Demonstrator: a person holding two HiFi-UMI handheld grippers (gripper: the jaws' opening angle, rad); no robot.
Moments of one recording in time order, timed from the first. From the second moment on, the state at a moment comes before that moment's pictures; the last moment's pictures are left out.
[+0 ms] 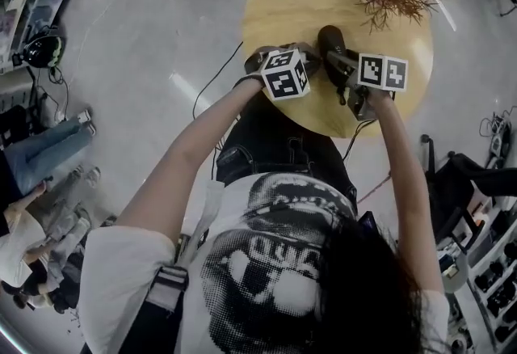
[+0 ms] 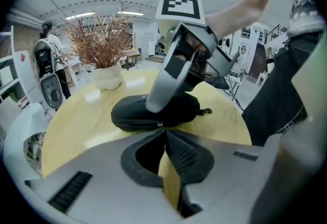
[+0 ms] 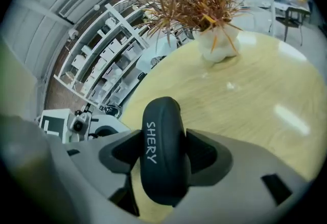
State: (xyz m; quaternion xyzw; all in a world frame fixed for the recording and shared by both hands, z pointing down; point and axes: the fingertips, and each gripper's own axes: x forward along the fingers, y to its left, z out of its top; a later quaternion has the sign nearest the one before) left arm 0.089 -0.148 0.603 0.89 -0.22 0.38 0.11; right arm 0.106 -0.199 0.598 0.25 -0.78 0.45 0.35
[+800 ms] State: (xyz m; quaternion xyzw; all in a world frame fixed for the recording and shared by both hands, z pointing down) left arm 0.115 -0.082 0.610 0.88 -0.30 0.33 0.19; right arm 0.097 -0.195 0.601 0.36 -0.69 0.59 0.22
